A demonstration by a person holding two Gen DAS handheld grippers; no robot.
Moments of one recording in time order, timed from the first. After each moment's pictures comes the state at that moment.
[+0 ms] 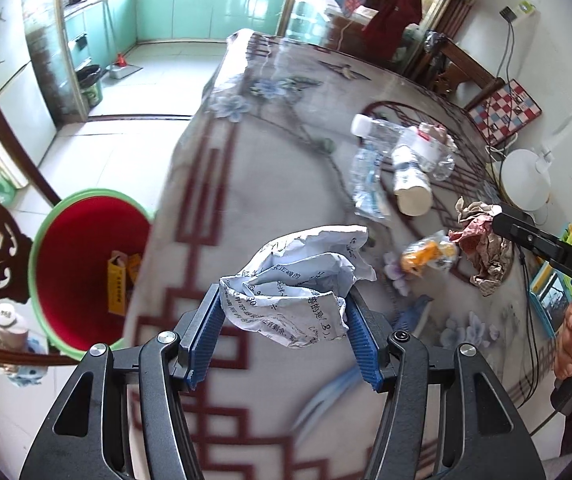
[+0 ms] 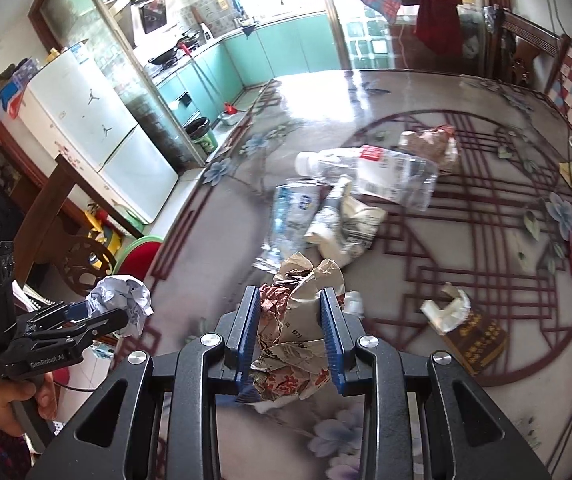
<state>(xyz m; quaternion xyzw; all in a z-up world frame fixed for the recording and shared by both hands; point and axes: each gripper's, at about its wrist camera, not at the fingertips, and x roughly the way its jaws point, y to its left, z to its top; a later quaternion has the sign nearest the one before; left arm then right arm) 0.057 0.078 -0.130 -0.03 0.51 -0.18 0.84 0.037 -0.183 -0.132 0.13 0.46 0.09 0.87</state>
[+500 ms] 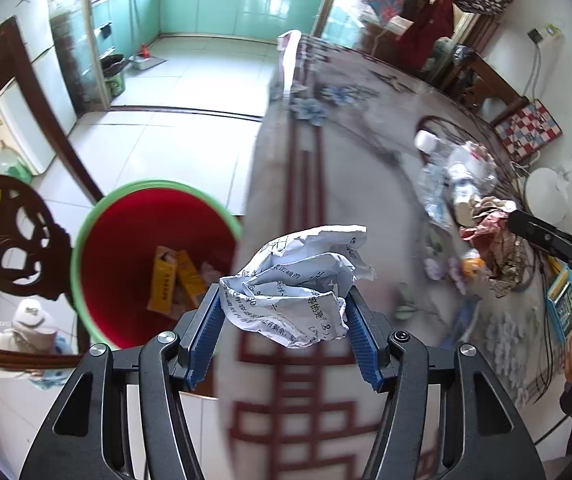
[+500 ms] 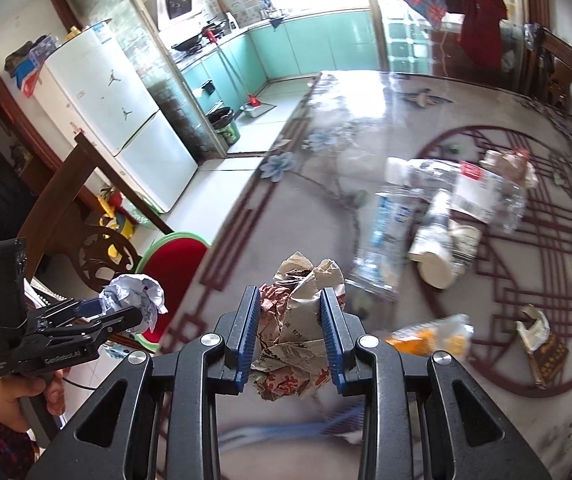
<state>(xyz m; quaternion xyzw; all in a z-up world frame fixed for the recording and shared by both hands) 0.082 0.165 -0.143 -0.04 0.52 -0.15 0.84 0.068 -0.083 -0.130 0.11 0.46 0.12 0.87</state>
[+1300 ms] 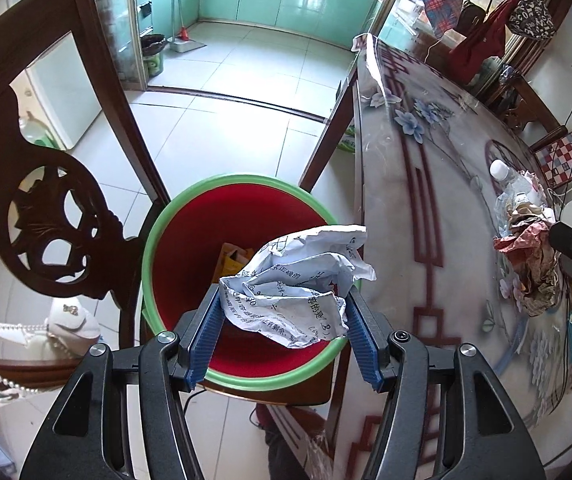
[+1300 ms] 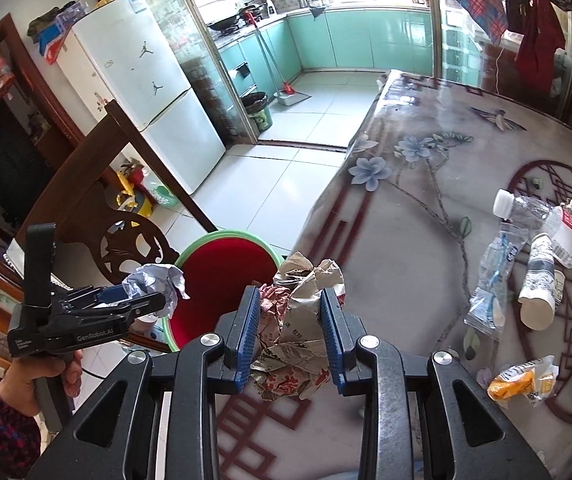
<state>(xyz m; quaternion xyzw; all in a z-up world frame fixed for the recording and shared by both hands) 0.119 0.256 -0.170 -0.06 0.54 -0.10 0.83 0.109 0.027 -0.132 0.07 0.47 0.17 0.86</state>
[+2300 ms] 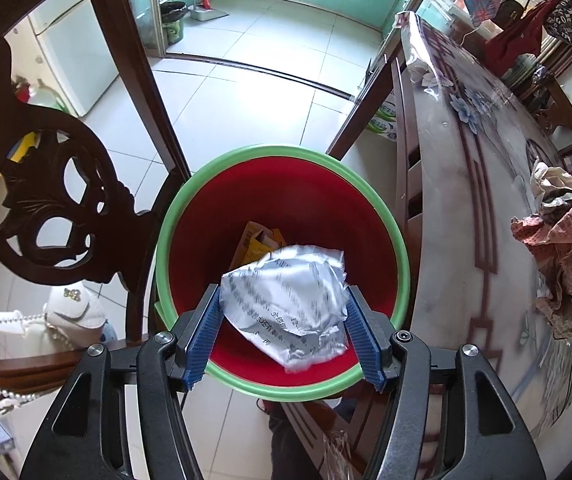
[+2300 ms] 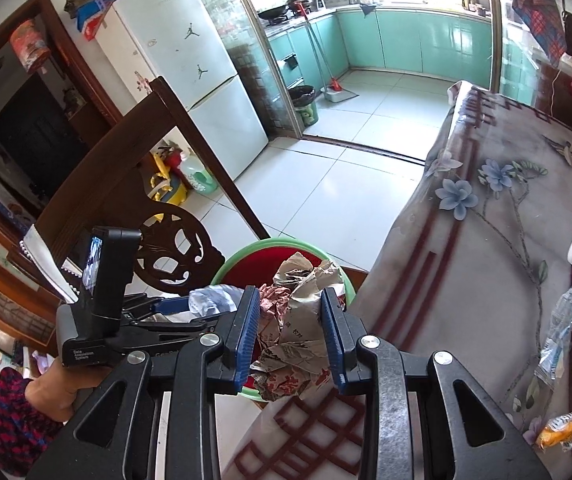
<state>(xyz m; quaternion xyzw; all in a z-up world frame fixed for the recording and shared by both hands) 0.143 0.276 -0.208 -0.07 0.58 -0.07 0.81 0.144 0.102 -0.141 0.05 0.47 0.24 0.85</state>
